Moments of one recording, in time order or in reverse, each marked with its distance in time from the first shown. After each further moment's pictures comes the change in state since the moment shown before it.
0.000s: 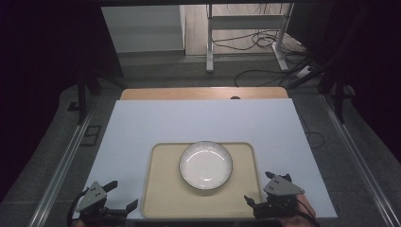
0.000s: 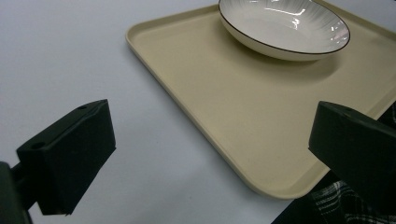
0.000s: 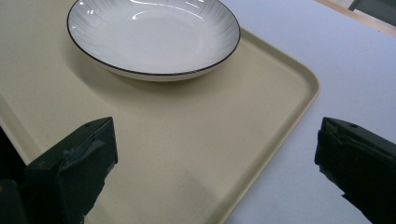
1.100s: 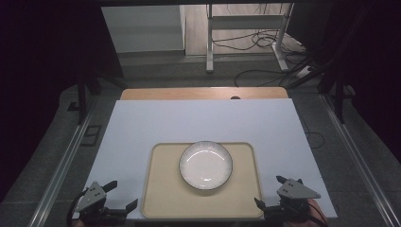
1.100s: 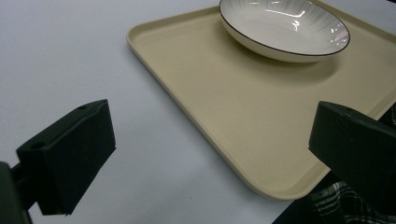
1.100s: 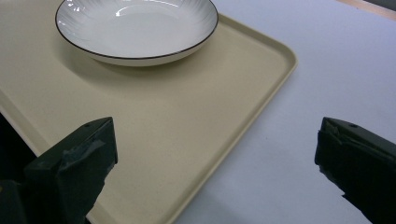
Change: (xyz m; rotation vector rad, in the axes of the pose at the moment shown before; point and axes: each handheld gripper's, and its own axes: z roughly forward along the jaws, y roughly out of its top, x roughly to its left) left arm 0.000 0.000 -0.001 -0.006 0.001 -0.005; right arm -0.012 -0.017 -0.021 -0.003 -0.019 0.087
